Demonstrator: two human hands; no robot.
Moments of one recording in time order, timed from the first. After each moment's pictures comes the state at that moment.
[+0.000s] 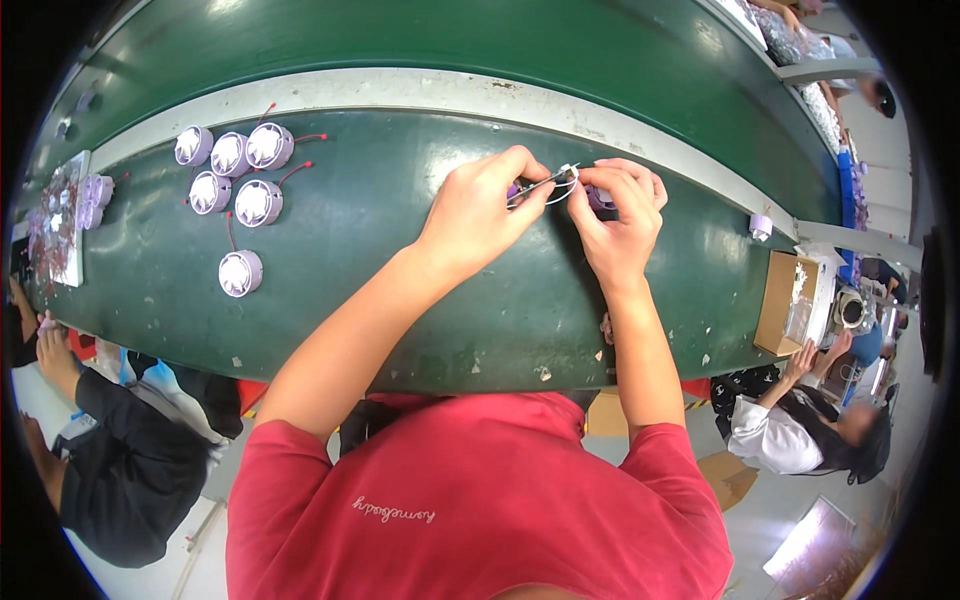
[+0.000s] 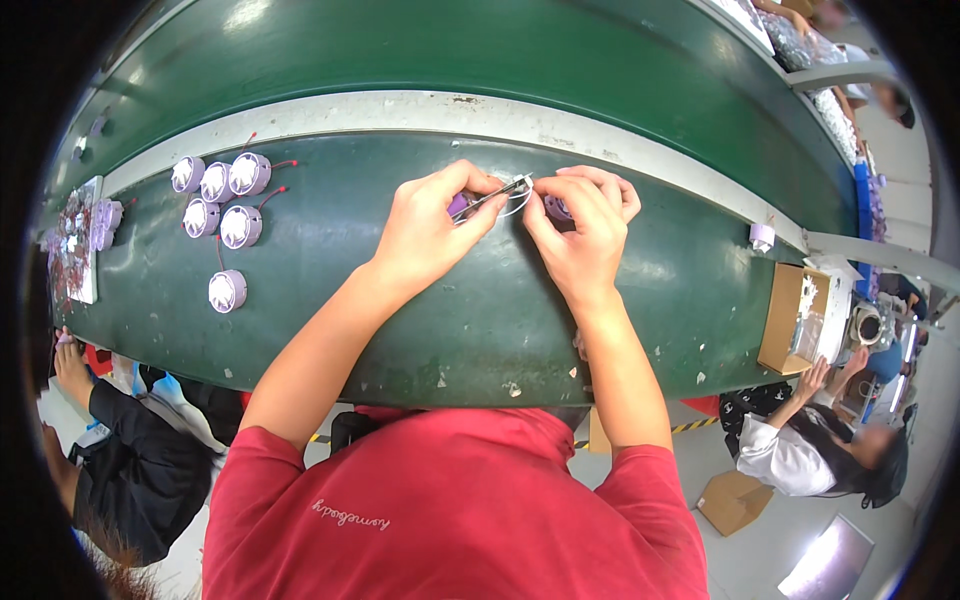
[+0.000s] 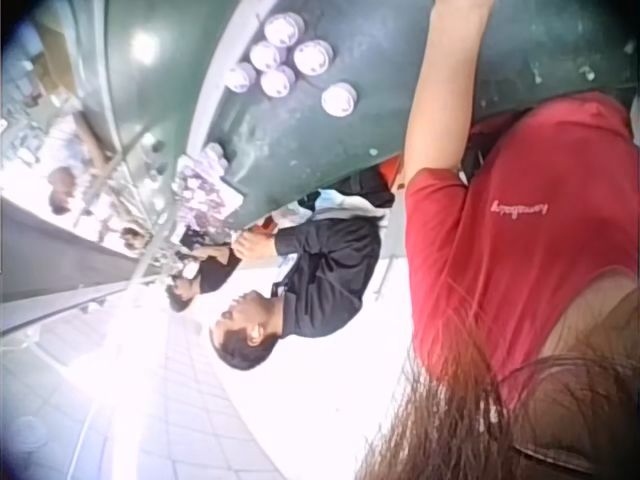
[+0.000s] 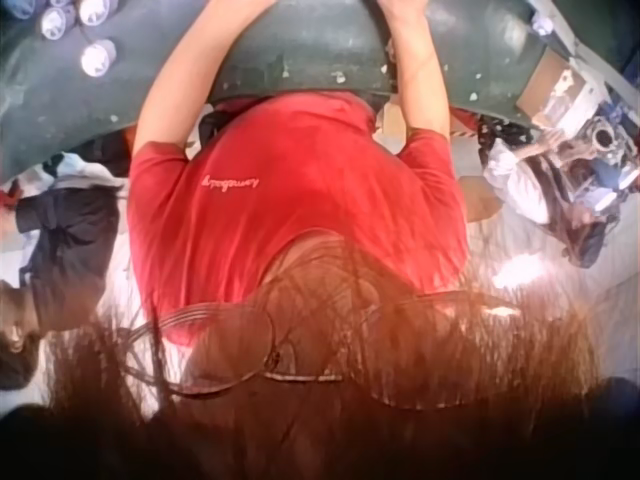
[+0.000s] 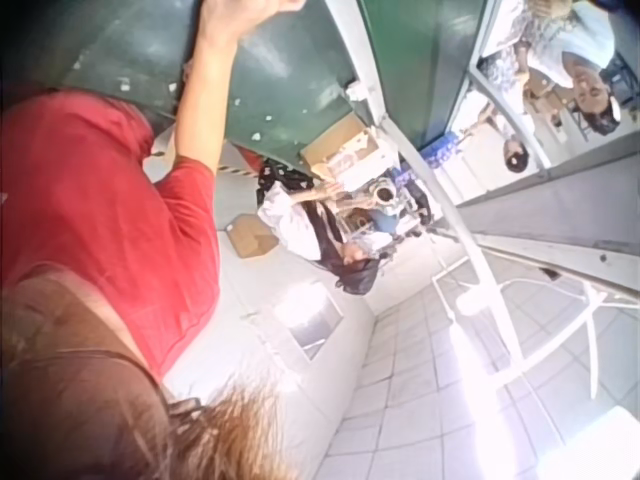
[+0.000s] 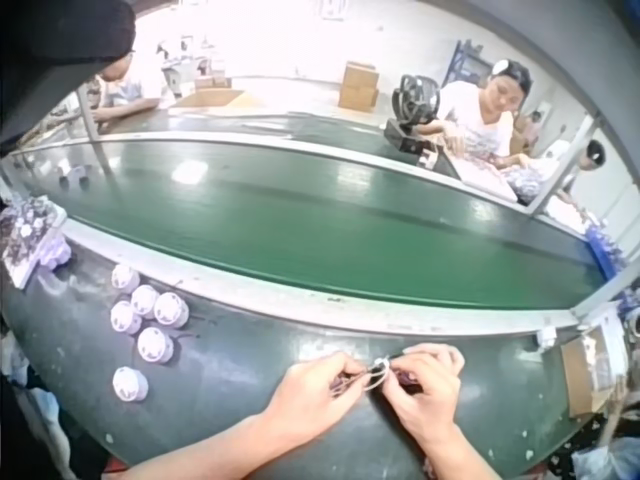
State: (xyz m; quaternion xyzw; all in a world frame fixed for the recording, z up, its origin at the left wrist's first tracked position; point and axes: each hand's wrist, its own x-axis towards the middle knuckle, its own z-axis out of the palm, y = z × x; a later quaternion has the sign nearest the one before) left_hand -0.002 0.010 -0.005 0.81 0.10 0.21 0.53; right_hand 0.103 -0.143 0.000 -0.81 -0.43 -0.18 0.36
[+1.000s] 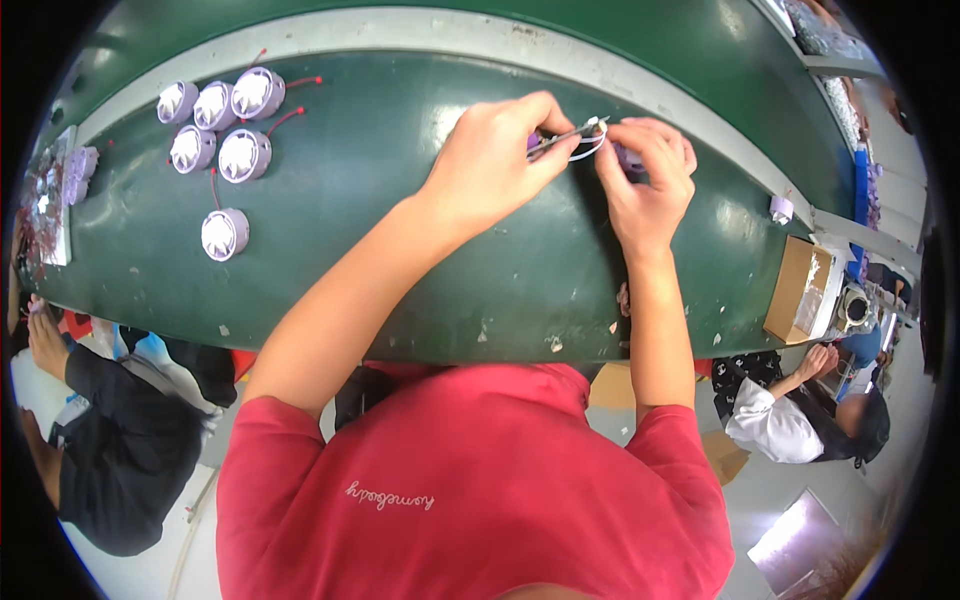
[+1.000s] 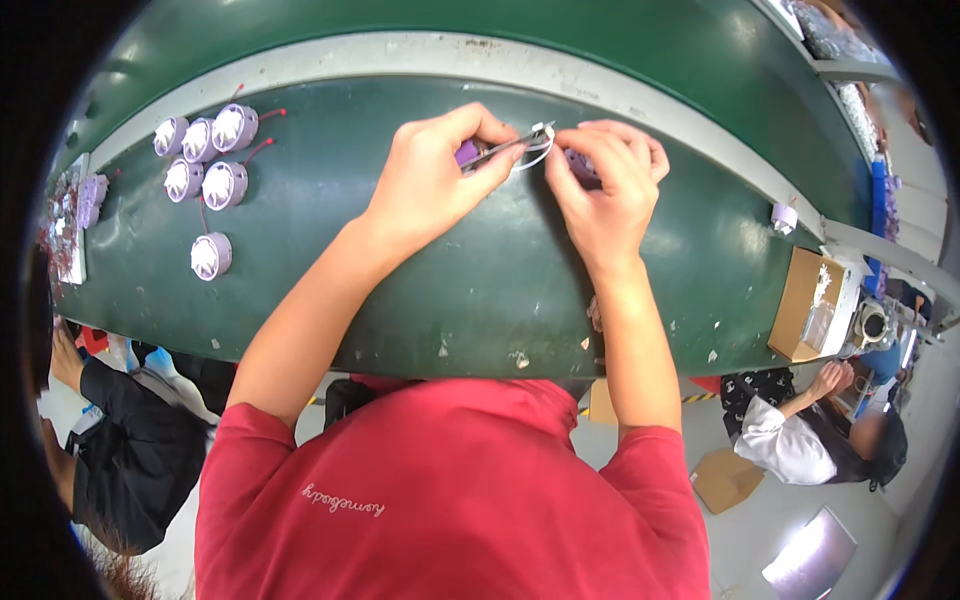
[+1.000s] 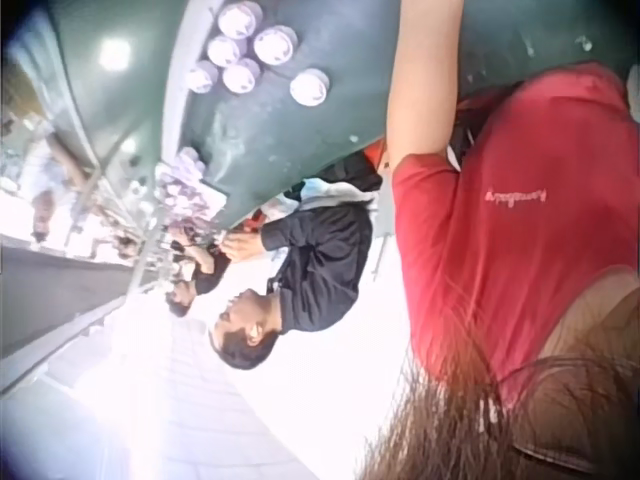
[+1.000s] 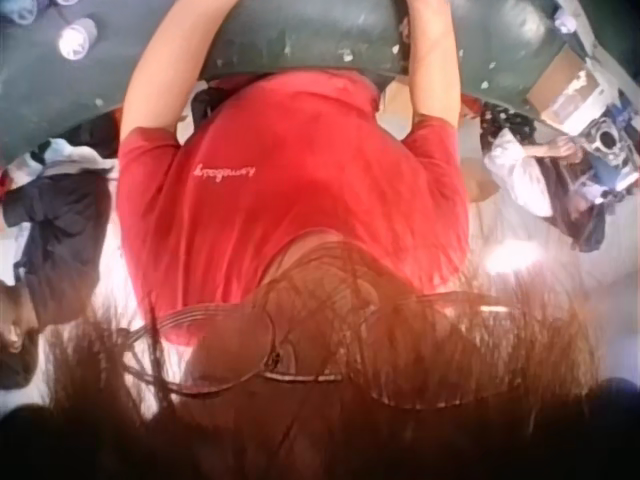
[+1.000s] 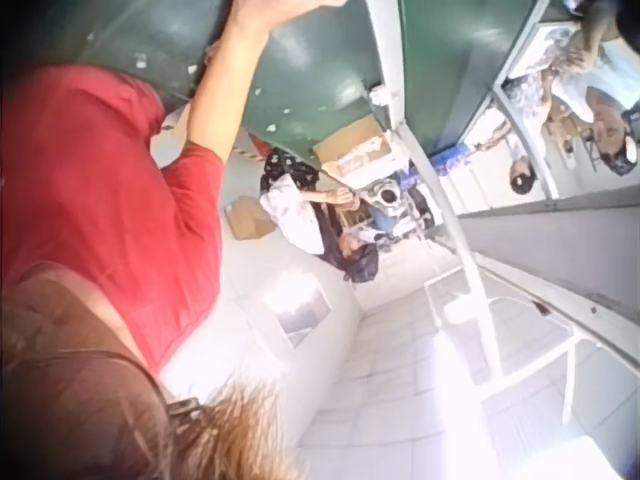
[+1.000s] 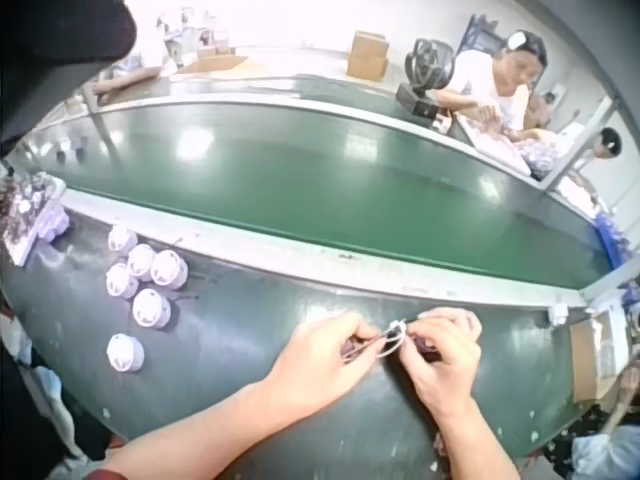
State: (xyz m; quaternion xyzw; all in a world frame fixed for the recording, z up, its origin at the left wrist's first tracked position) left_hand 0.000 0.015 -0.004 0.82 0.09 0.21 0.53; right_hand 0.108 -0.144 -0.002 -0.80 -0.45 -0.18 0.36
